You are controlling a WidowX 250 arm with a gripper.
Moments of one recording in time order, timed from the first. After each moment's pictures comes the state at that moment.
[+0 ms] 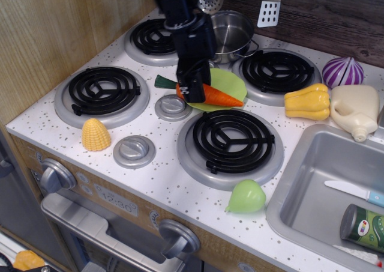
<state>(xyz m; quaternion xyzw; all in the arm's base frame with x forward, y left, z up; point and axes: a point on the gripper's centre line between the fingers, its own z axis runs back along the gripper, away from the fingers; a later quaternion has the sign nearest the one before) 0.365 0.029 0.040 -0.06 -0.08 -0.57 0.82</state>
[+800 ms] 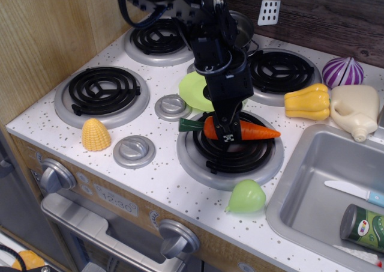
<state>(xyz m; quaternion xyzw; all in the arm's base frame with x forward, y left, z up) 0.320 -0.033 0.023 -0.03 -0.15 -0.47 0.87</state>
